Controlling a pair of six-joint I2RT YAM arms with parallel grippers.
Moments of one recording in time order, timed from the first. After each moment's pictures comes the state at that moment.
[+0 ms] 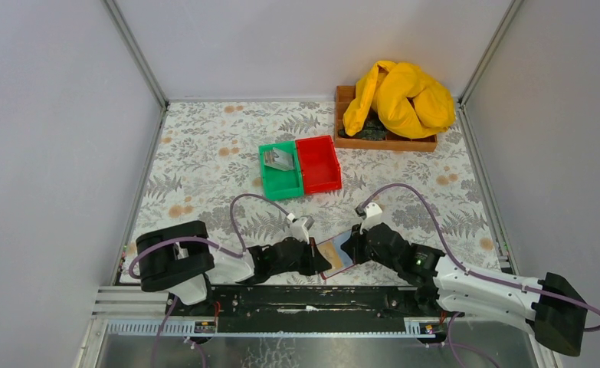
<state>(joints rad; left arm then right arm) -1.21 1.58 0.36 0.69 -0.07 -1.07 1.02 0.79 0.29 -0.11 0.19 0.60</state>
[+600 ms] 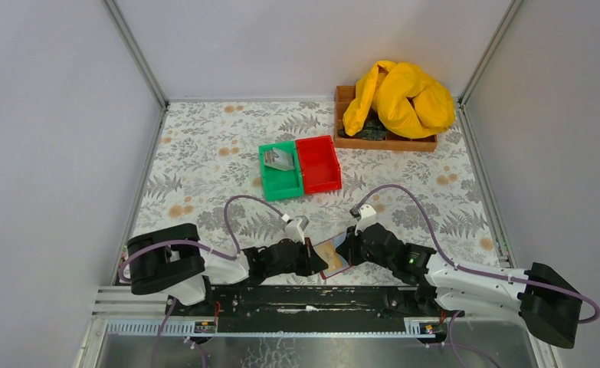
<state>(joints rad) -1.22 1.51 0.31 0.68 -0.10 -1.10 1.02 0.90 0.26 0.01 0.13 0.63</state>
